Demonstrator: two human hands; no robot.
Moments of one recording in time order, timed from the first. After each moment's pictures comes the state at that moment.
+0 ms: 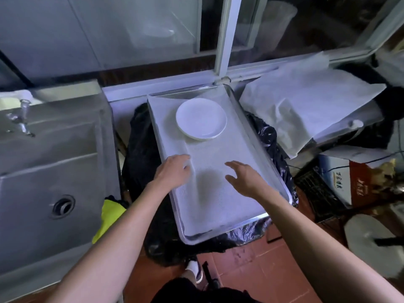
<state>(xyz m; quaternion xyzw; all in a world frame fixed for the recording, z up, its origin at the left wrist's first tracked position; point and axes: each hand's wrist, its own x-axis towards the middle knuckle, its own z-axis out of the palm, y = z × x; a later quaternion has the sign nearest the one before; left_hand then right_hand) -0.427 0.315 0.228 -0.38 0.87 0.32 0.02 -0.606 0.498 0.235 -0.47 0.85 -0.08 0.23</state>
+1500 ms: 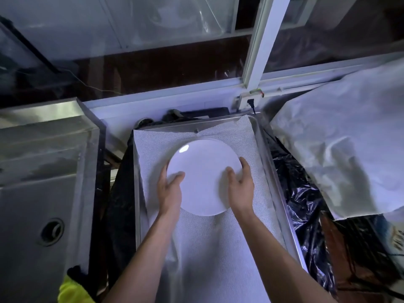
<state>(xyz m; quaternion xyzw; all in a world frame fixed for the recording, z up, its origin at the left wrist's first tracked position) -0.598 0.194 0.167 -0.58 0.41 0.62 -0.34 -0.743 0.282 0.151 -0.14 0.77 -0.54 0.30</state>
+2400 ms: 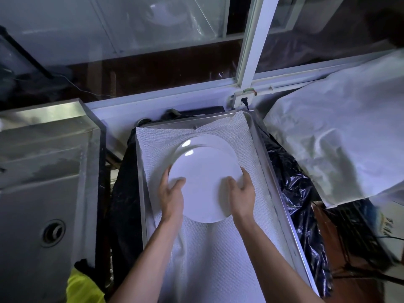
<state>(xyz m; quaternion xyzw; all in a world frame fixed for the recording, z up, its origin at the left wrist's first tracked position) -0.579 0.230 0.185 -0.58 0.39 0.63 -0.34 -0.710 0.321 0.172 -0.08 0.77 -0.55 0.30</state>
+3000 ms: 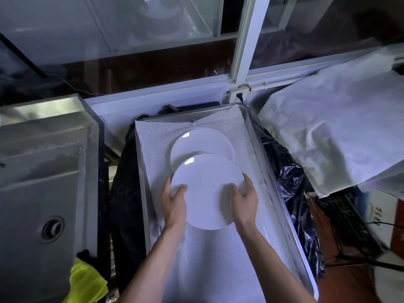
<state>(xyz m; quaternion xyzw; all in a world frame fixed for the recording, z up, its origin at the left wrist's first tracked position) -0.555 0.271 0.183 -0.59 0.40 0.62 -0.32 -0.684 0.363 0.179 -0.05 0.80 -0.53 0.29</state>
